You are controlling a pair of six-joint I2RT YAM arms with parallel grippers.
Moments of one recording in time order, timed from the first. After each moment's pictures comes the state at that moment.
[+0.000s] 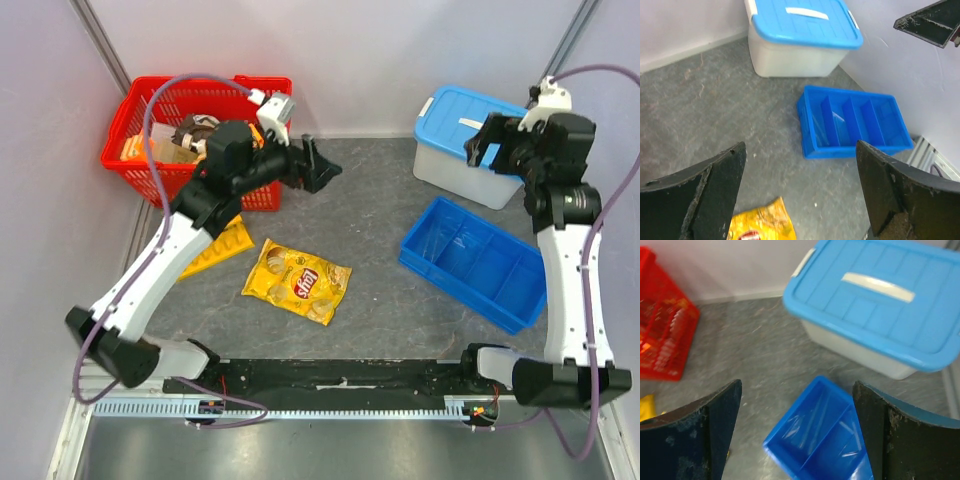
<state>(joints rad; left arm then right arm) -0.56 1.41 1.56 -0.33 0.30 -0.29 -0.09 1.26 1.56 -0.60 -0.14 0.14</state>
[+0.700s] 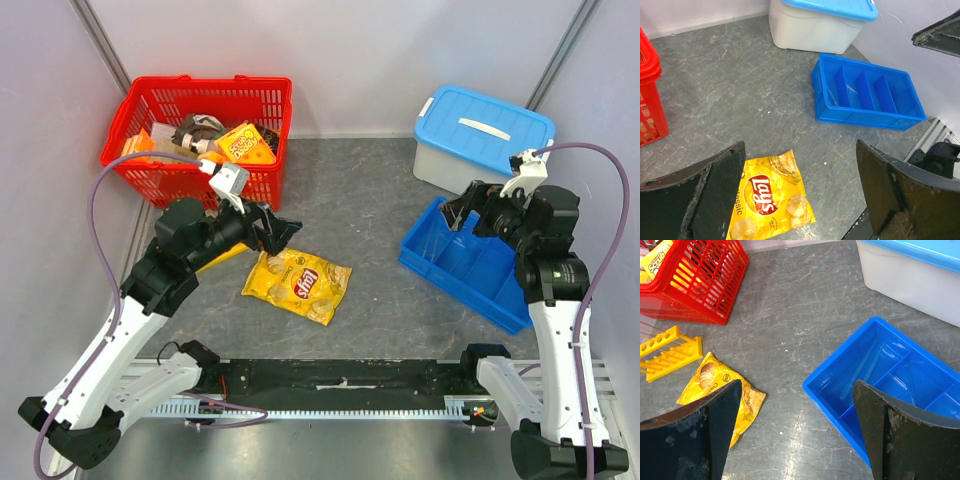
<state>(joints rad) -0.56 0.84 1.05 -0.37 0.21 -0.27 -0.05 0.82 1.09 -0.60 -0.37 0.25</state>
